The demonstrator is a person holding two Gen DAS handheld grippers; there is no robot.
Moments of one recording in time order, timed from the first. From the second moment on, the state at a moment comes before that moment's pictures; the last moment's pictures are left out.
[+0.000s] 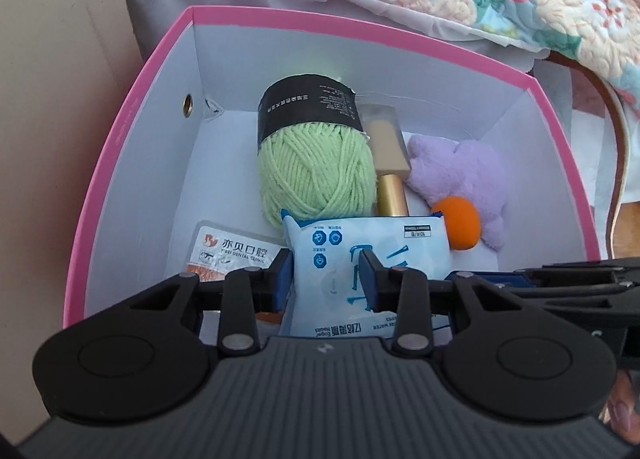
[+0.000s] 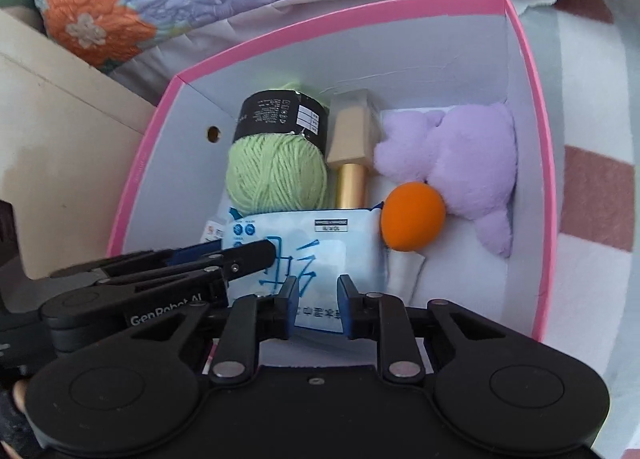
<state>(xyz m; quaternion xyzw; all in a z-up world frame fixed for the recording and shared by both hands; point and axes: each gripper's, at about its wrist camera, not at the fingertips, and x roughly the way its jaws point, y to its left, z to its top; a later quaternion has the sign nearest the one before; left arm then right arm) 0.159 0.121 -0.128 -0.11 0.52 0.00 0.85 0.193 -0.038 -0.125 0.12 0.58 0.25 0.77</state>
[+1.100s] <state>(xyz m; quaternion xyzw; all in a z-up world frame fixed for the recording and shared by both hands) 0.085 0.097 0.006 -0.06 0.50 0.05 0.86 0.097 -0.088 0.002 0.03 0.44 0.24 0.86</state>
